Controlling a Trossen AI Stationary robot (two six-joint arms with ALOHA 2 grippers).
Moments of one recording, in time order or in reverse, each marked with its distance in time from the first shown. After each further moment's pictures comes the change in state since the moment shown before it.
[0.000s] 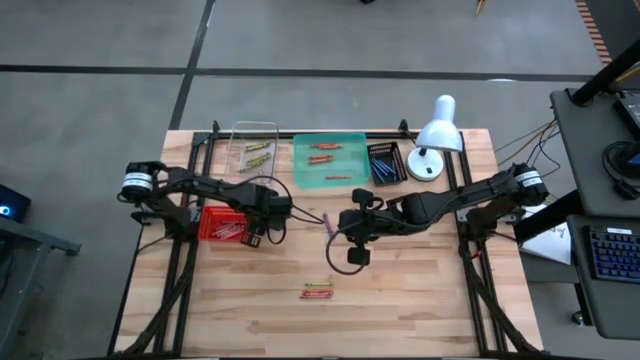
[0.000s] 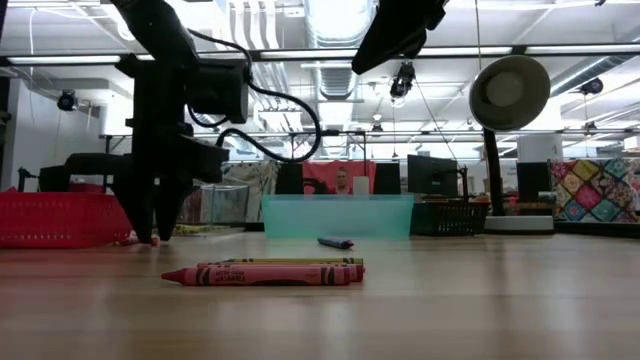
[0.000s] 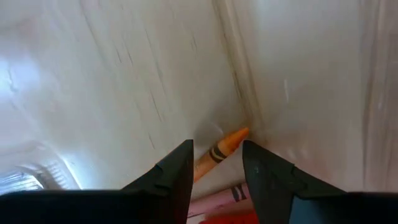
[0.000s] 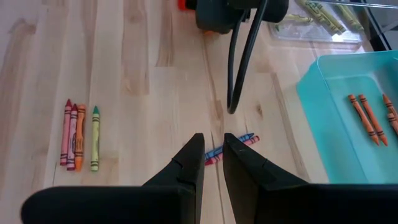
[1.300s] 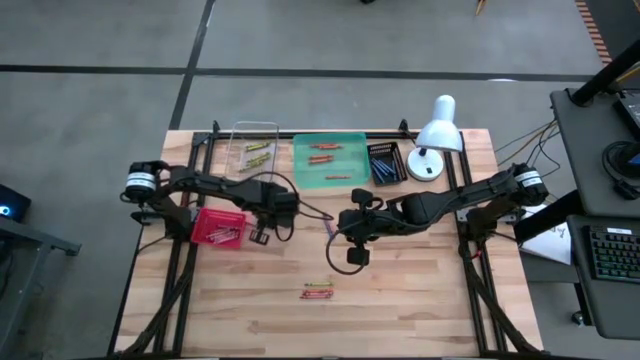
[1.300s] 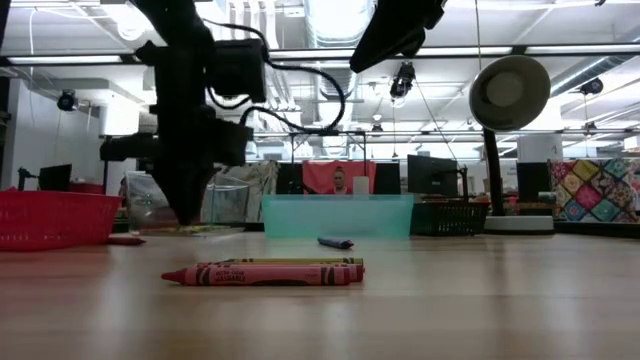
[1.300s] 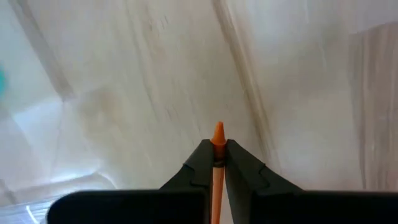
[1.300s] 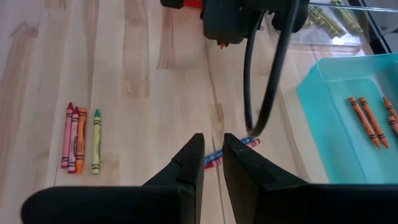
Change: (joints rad) left arm -0.001 0.019 0.107 0.000 -0.011 0.036; right arm 0.000 0.001 0.000 0.012 0.000 -0.002
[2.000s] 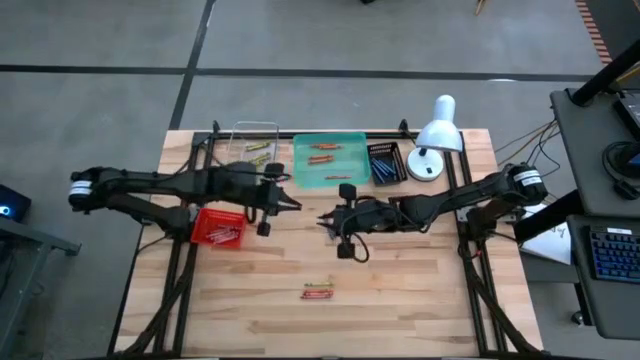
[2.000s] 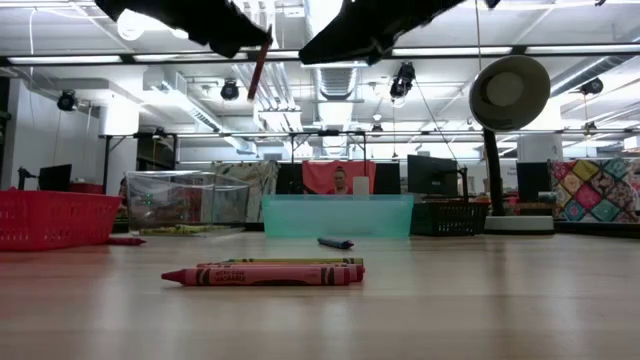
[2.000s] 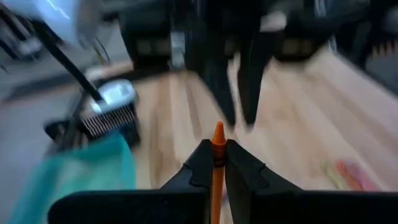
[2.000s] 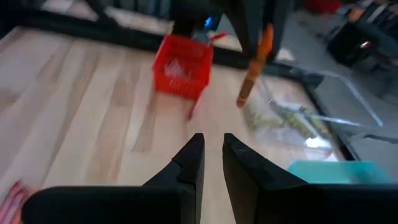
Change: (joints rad) left arm -0.004 -0.530 -0.137 0.665 0.215 -0.118; right arm -0.068 0.000 -0.237 0.659 0.003 -0.307
